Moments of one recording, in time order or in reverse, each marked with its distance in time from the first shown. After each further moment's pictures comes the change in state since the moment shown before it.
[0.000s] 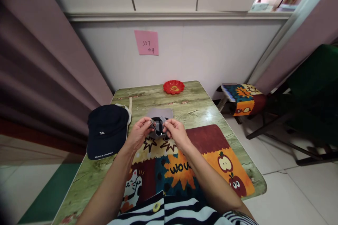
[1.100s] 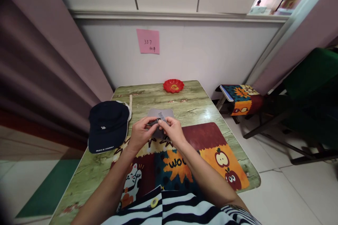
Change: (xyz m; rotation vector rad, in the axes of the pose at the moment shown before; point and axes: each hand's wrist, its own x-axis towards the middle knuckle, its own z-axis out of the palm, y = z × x) left_hand -0.029 0.011 0.014 0.636 0.030 0.486; right_hand -0.014 -0.003 0.015 -0.110 0.015 -0.085
